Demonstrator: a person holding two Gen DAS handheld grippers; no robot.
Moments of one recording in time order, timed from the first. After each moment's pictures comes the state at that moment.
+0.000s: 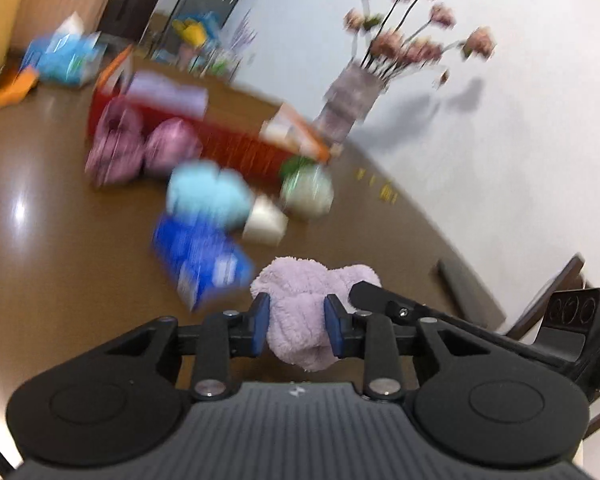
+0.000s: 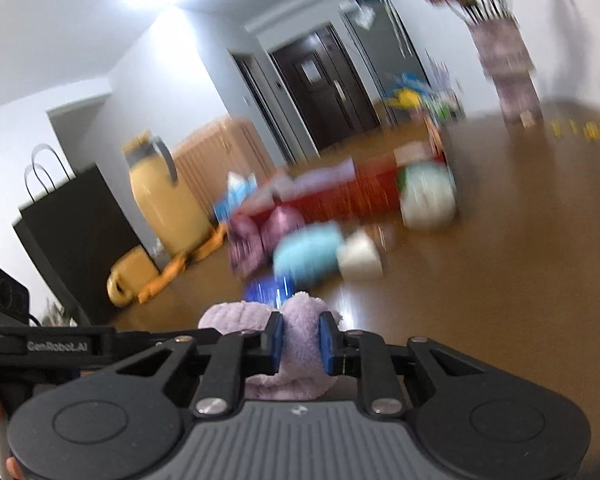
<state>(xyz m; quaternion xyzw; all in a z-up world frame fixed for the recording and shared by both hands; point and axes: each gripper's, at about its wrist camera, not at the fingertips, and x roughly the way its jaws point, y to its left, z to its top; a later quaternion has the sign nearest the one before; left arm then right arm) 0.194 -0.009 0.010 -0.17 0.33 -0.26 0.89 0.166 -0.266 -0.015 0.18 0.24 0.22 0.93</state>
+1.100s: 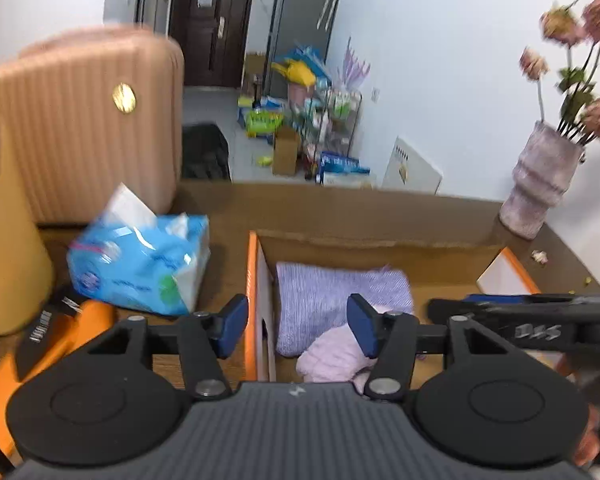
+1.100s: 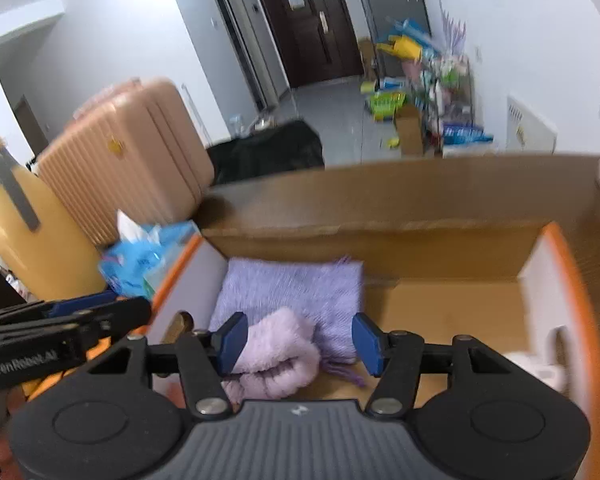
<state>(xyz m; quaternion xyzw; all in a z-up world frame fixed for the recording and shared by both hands) 0.500 0.052 0.071 -0.05 0.33 -0.06 0.94 0.546 -0.167 0.049 0.09 0.37 0.18 0.91</state>
